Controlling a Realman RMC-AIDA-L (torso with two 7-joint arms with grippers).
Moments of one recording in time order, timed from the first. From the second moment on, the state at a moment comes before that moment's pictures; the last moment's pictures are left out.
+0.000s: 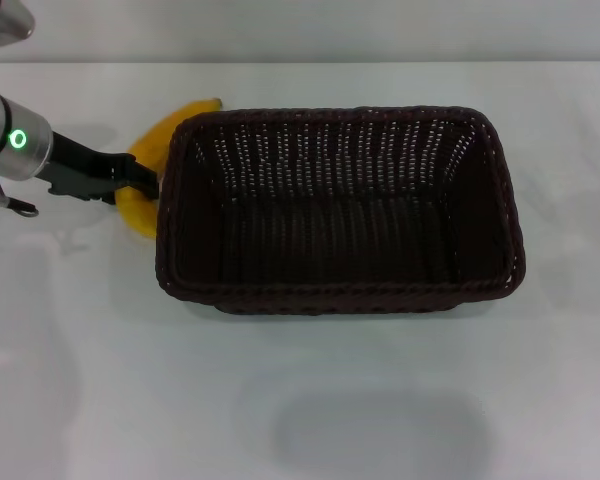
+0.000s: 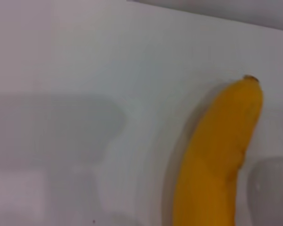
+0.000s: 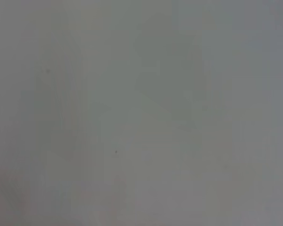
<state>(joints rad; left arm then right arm) -0.90 -2.01 0.68 0.56 -0.32 -1.11 0.47 0.25 2.00 -0.76 -0.62 1.88 1.17 -2.04</state>
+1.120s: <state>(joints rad) -0.74 -1.99 0.73 1.31 -0.64 -1.57 0.59 0.26 2.00 -0.75 -0.60 1.93 1.22 -2.04</state>
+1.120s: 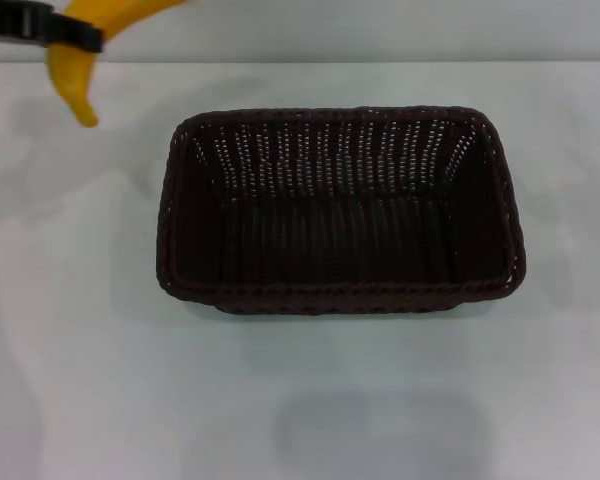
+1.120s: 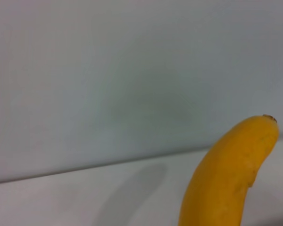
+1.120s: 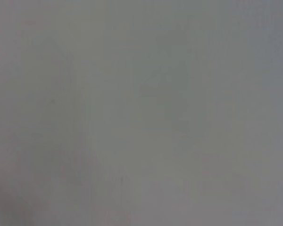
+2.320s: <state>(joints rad) -0.75 -2.04 0.86 1.17 -0.87 -1.68 0.89 0.24 2.00 -0.69 -0.55 1.97 1.33 -2.08</state>
